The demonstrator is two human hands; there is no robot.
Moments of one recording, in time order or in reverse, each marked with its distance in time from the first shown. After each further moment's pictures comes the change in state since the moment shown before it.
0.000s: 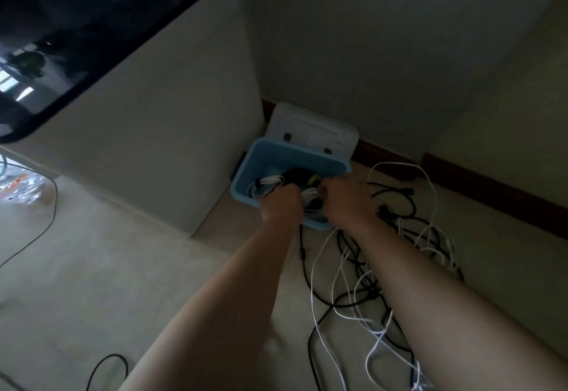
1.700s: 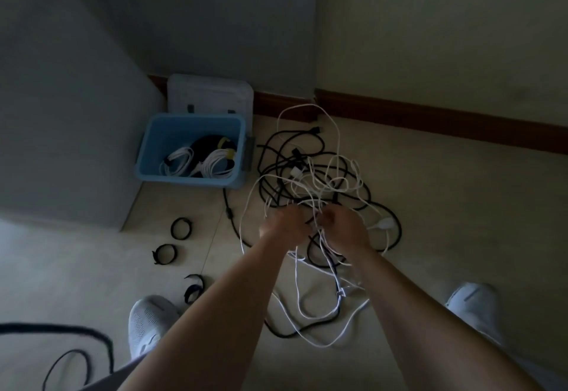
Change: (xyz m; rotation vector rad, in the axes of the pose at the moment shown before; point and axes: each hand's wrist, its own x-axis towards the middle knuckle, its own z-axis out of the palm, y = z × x) left_hand -0.116 0.141 0.100 -0.070 -0.393 0.122; right_hand -0.185 0.158 0.075 0.426 0.039 0.451
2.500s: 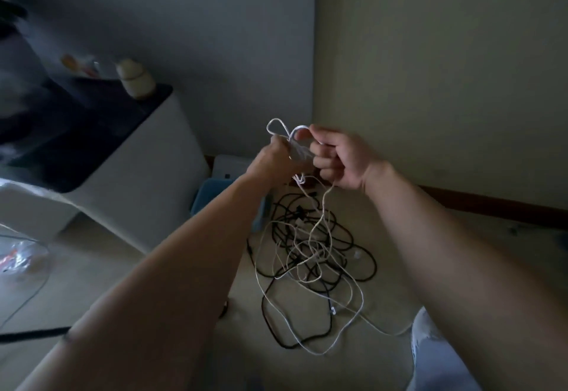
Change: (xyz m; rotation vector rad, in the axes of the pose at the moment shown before) left_hand -0.182 0.066 -0.238 -0.308 0.524 0.294; right_hand -0.113 -0.229 -0.290 1.212 -0.521 -0.253
